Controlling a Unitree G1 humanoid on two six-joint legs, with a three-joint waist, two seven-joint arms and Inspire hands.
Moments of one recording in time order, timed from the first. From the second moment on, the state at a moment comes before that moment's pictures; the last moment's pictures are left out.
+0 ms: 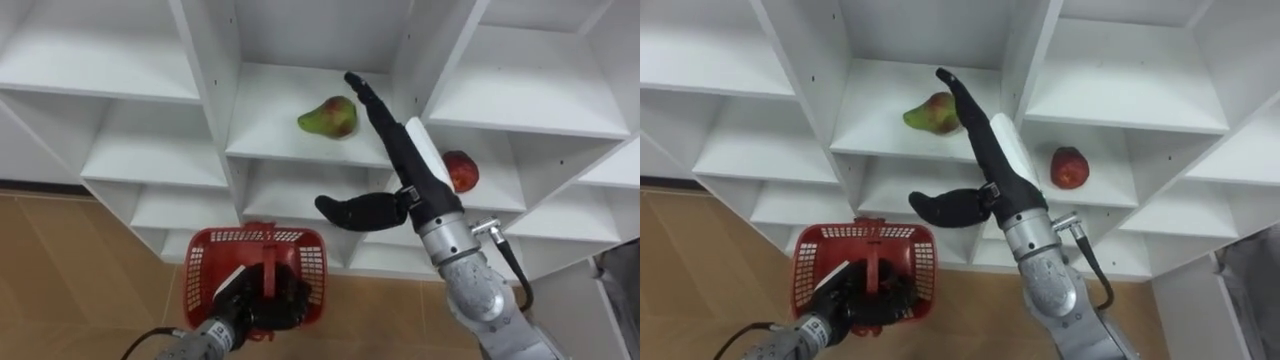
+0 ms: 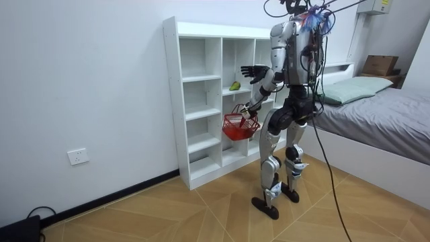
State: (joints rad) left arm 0.00 0.23 -0.32 0.75 -0.31 -0.16 -0.23; right arm -0.07 -0.31 0.40 0.06 -0.20 -0.27 -0.20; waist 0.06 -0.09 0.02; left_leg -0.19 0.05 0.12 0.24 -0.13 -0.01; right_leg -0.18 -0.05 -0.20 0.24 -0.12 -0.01
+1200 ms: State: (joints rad) left arm -0.03 0.25 -0.29 0.84 -0.30 -0.16 -0.25; right arm -0.23 -0.31 0.39 0.20 -0.24 -0.30 -0.23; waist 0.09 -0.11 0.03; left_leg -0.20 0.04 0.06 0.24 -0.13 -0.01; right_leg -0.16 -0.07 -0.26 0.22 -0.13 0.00
